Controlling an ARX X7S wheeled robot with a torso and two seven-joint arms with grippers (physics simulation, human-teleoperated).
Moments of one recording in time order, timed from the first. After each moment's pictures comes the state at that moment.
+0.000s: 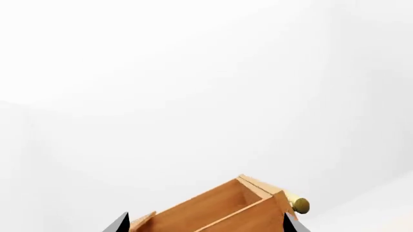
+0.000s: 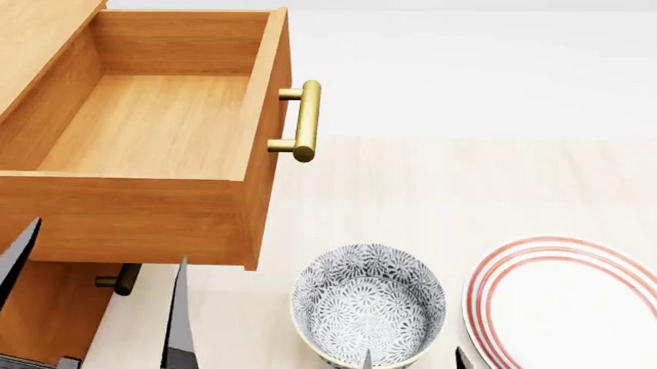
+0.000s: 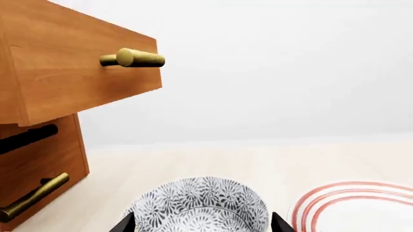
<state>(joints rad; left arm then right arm) -0.74 -0.77 1.29 0.68 -0.23 -0.32 -1.13 0.02 0.36 -0.44 -0.03 0.38 -0.27 0.31</state>
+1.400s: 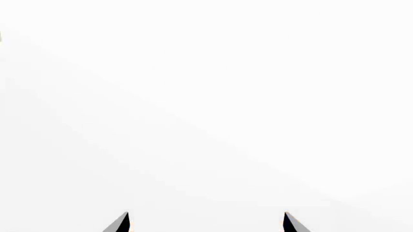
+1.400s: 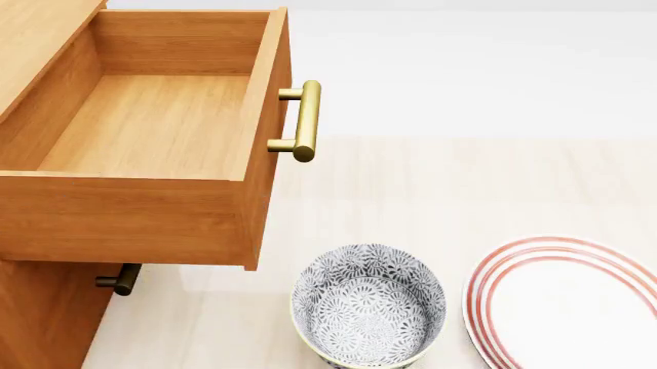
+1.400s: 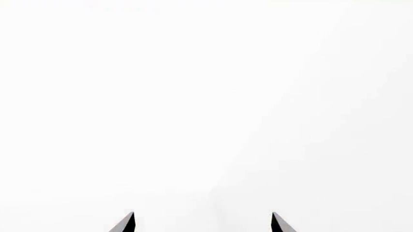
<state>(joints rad) 0.08 -1.06 -0.03 0.79 0.02 -0.21 -1.52 -0.02 0.36 0.22 -0.31 0.10 -0.80 0.65</state>
